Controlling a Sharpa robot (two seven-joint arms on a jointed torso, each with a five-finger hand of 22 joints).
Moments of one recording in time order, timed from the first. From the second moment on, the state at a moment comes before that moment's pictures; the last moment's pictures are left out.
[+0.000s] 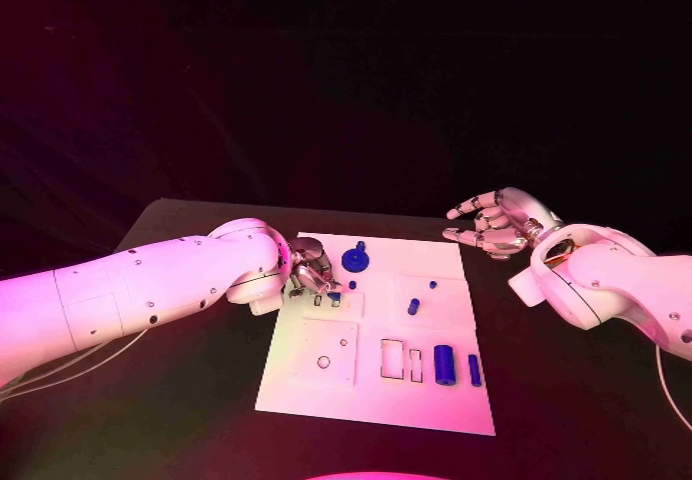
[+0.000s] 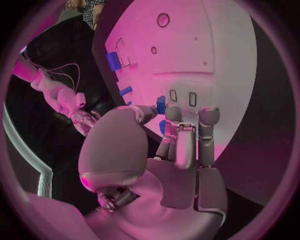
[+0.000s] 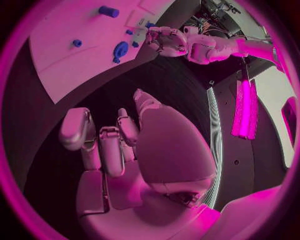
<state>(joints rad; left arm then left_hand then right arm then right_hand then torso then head) 1.22 -0.76 -0.02 1.46 -1.01 0.06 -0.49 1.28 -0.21 0.74 0.31 0.06 0.78 0.08 0.84 0.60 1.13 0.00 1.05 0.75 1.47 -0.05 1.47 1.31 0.15 1.13 0.05 1.26 0.82 1.34 -0.88 -0.16 1.57 -0.80 -0.51 -0.05 1.45 -0.14 0.21 0.27 0.19 0.81 0.18 0.24 0.28 1.28 0.09 1.29 1.21 1.46 0.02 1.51 1.31 0.08 1.33 0.12 1.15 1.23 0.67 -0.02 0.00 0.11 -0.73</state>
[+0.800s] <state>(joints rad) 1.19 -0.74 -0.03 1.45 -1.09 0.00 -0.48 1.25 -0.24 0.76 0.32 0.08 0.81 0.07 0.84 0.60 1.18 -0.01 1.07 0.79 1.47 -0.06 1.49 1.31 0.14 1.17 0.04 1.30 0.88 1.34 -0.88 -0.16 1.58 -0.80 -0.51 -0.05 1.45 -0.14 0.22 0.28 0.19 0.81 0.18 0.24 0.28 1.28 0.09 1.29 1.21 1.46 0.02 1.51 1.31 0.08 1.33 0.12 1.15 1.23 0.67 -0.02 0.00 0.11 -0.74</state>
